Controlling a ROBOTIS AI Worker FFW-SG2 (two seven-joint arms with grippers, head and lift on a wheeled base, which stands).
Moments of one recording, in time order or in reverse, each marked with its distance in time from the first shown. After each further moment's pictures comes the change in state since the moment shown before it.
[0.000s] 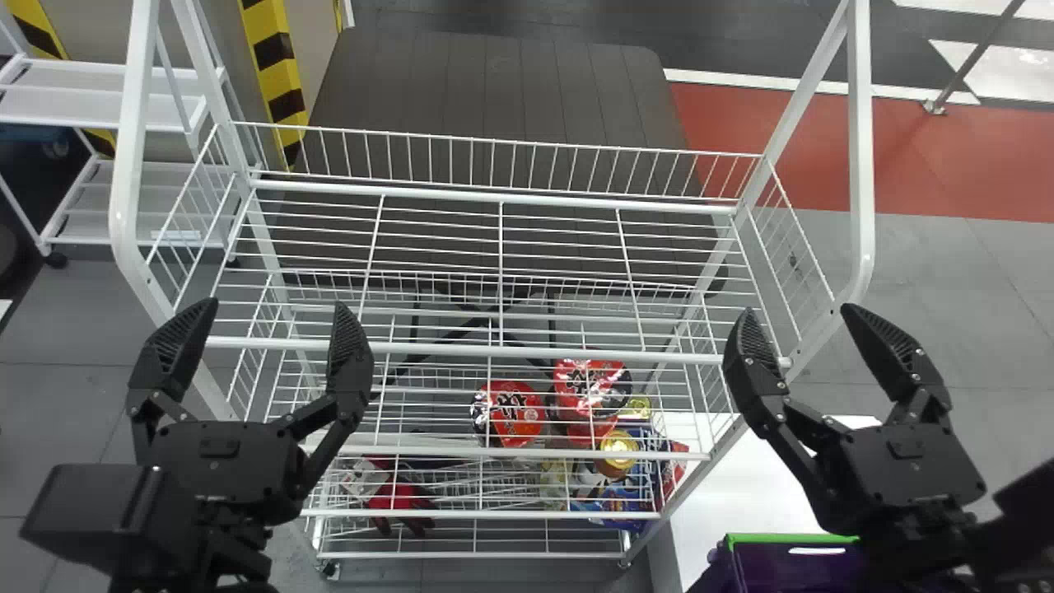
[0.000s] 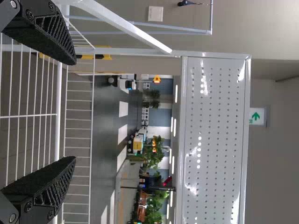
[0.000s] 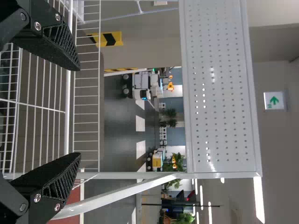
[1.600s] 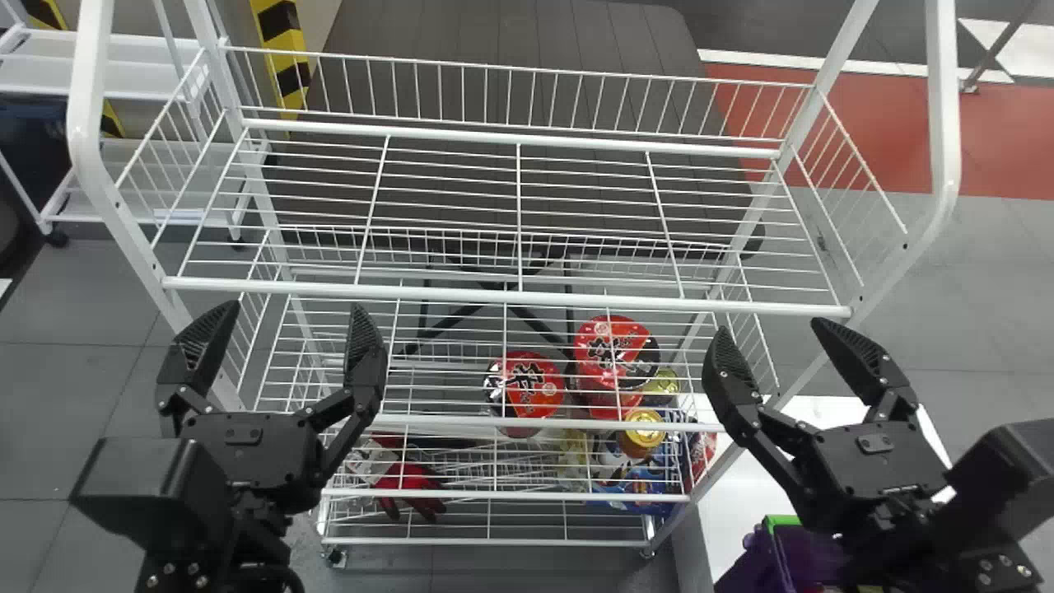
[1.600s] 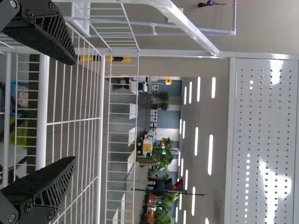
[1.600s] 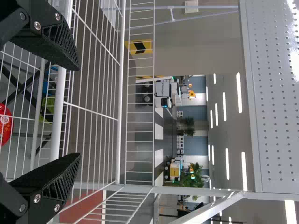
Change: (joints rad) left arm -0.027 -0.009 0.003 0.019 0.015 0.052 -0.001; right arm -0.048 -0.011 0.011 0.039 0.003 0.090 0.044
